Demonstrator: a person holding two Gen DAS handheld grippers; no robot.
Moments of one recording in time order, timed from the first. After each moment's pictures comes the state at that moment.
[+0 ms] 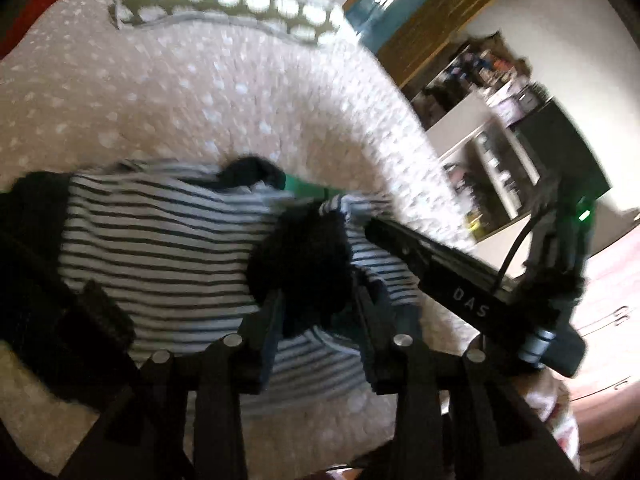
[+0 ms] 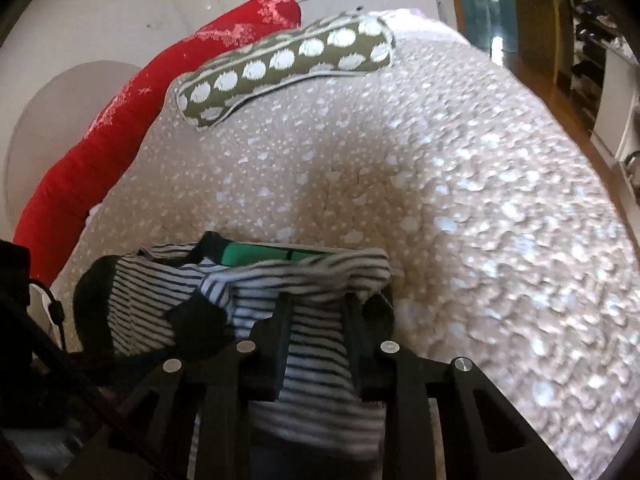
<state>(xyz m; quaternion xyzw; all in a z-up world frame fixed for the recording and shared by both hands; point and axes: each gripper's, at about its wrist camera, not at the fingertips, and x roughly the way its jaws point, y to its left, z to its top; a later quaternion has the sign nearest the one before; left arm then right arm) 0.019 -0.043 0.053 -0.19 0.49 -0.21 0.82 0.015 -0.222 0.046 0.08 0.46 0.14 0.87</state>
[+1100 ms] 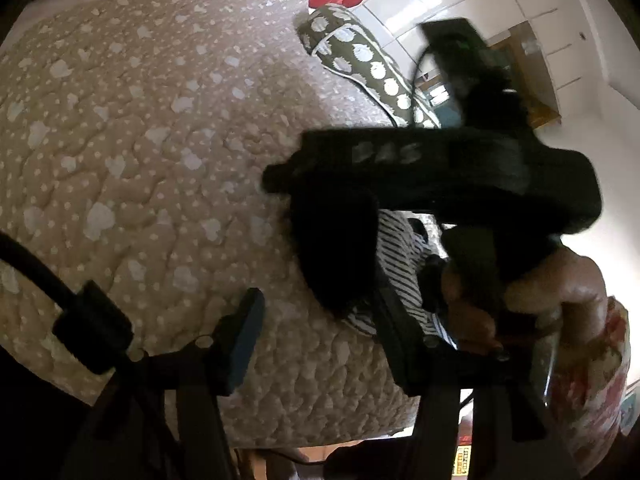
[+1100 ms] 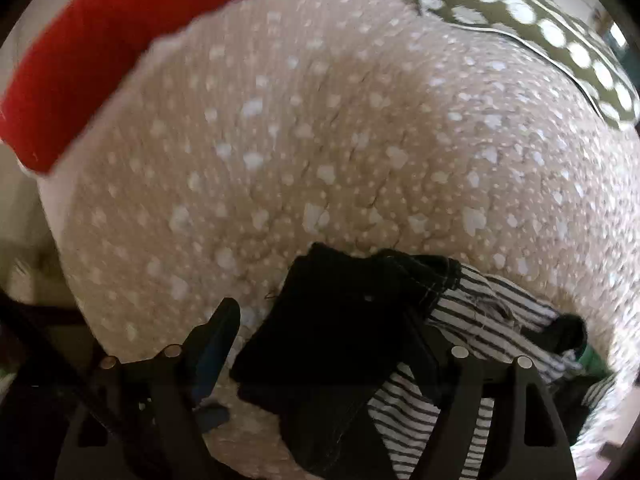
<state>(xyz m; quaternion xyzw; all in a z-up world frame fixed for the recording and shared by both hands) -0.085 0.142 0.008 -0.37 0.42 -0.12 0.82 0.063 0.095 0.024 -0.16 0.62 0.24 0.73</state>
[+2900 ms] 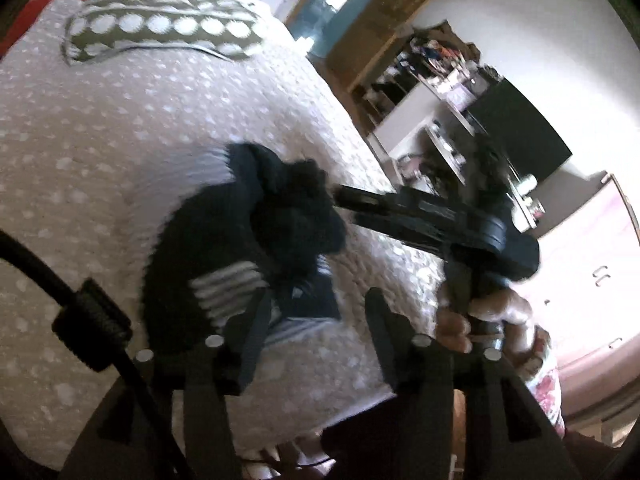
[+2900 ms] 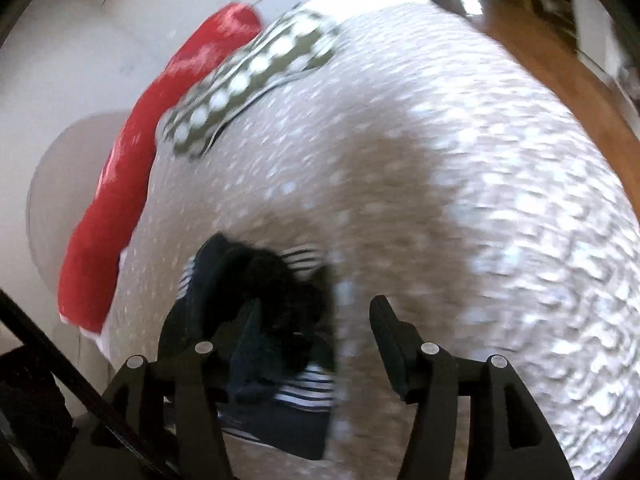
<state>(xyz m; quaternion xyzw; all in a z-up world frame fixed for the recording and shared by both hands) -0.026 -0.080 0.084 -0.16 0.47 -0.27 0.83 0.032 -0.305 0.064 0.23 0.48 0.14 0.84</state>
